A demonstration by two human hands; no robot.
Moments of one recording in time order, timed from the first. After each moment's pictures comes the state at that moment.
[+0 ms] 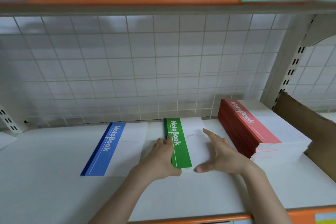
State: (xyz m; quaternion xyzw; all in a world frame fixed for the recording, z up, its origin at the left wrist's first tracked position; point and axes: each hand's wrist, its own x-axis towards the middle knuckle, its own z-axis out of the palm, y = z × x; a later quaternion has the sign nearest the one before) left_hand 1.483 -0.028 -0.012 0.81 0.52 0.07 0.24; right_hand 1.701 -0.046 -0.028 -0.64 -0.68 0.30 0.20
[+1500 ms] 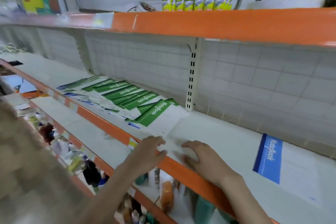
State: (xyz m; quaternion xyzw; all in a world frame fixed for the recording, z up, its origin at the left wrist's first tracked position) left_hand 1.059 -0.178 0.014 0.60 0.75 0.23 0.15; right_hand 1.241 -0.085 0.002 -0.31 -0.92 0.19 0.15
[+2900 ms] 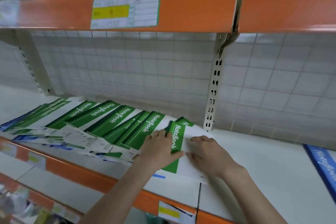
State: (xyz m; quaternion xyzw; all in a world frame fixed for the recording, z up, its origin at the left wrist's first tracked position) left_hand 0.893 -0.015 0.000 0.72 0.69 0.01 -0.02; right_hand 1.070 0.009 -0.002 -0.51 -0.85 0.10 0.10
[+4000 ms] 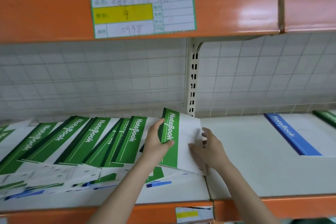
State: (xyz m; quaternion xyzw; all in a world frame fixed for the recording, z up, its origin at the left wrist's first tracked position) left_hand 0.876 0.016 -0.011 0.62 0.53 0.43 0.38; right_hand 1.053 -0.009 -0.016 -0.70 -0.56 0.29 0.35
